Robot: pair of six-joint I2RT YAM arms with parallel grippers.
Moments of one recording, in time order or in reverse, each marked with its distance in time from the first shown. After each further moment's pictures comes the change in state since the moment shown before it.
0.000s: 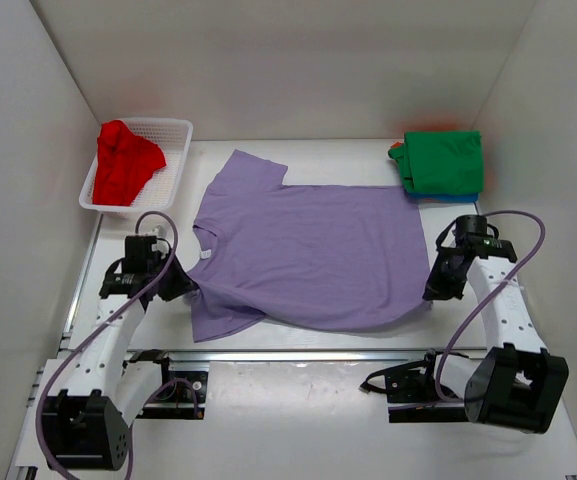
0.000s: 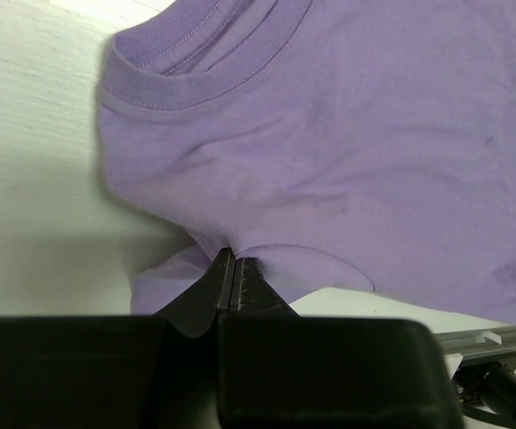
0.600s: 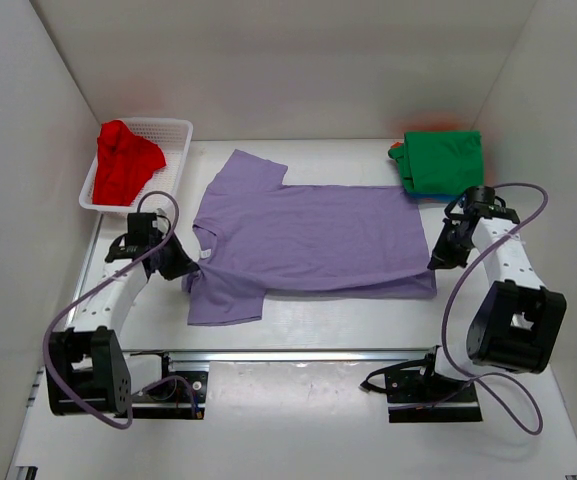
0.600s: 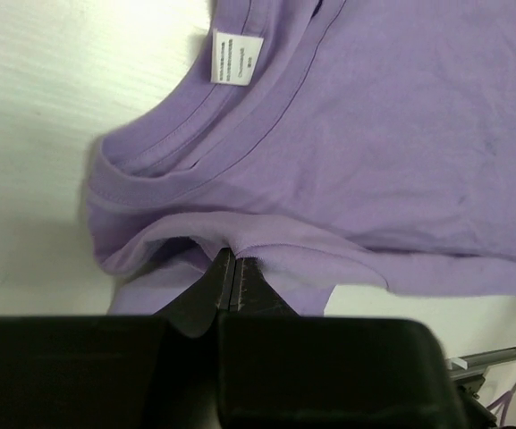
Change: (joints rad) left arm 0.046 0.299 0.109 0.150 0.034 -0.012; right arm -0.079 0.319 0.209 0.141 -0.046 -0.052
